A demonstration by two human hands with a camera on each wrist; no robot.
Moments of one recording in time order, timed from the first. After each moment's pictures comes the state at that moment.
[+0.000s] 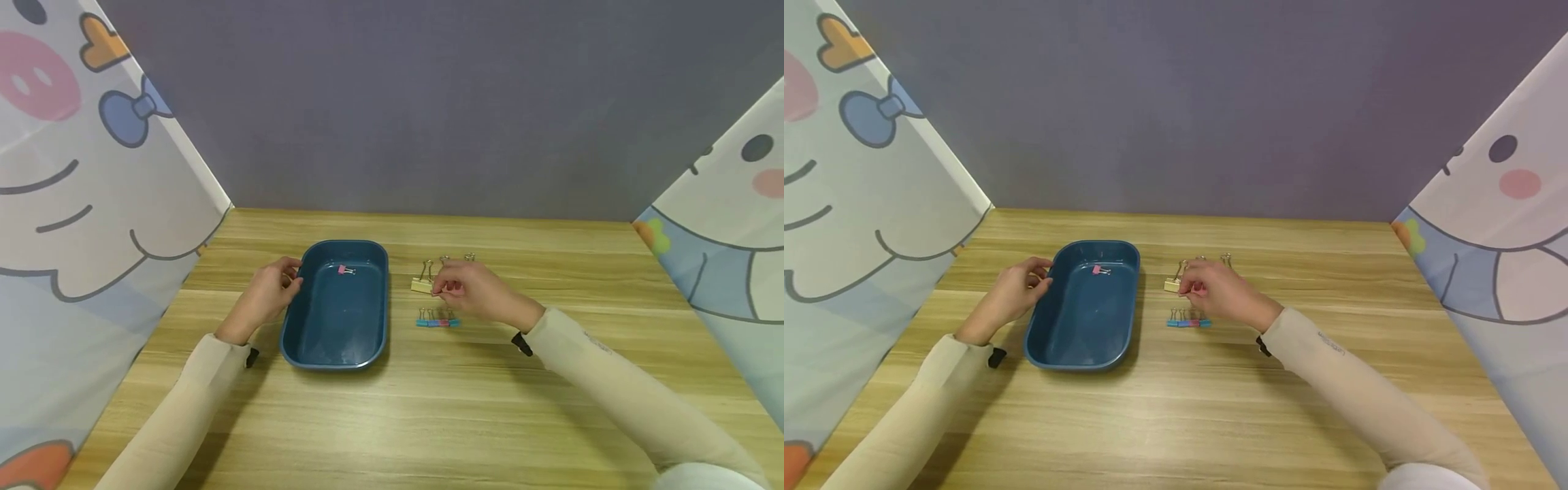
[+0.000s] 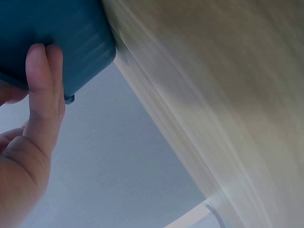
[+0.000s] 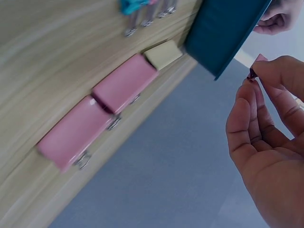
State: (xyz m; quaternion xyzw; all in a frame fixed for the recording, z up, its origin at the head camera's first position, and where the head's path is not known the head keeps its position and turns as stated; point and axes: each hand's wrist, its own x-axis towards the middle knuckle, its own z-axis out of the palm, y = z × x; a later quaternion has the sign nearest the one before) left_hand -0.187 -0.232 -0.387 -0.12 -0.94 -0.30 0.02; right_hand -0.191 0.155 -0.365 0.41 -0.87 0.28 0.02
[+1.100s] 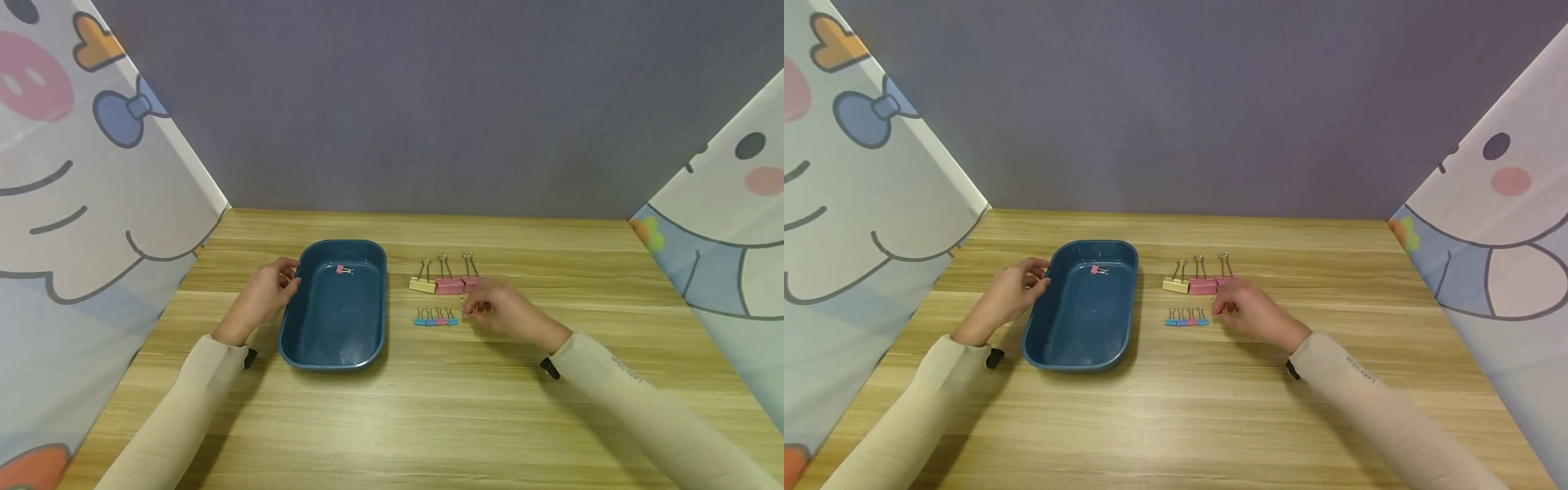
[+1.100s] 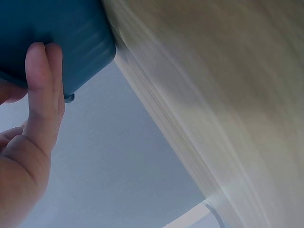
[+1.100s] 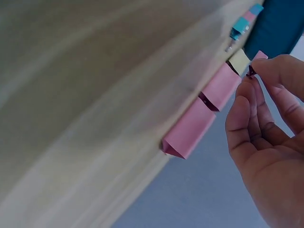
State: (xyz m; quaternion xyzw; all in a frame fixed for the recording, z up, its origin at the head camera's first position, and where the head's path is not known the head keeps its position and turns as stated) left_hand -0.187 -0.233 -0.388 -0.13 -0.94 -0.30 0.03; right_hand -0.177 0.207 -0.407 0.37 -0.88 0.29 0.00
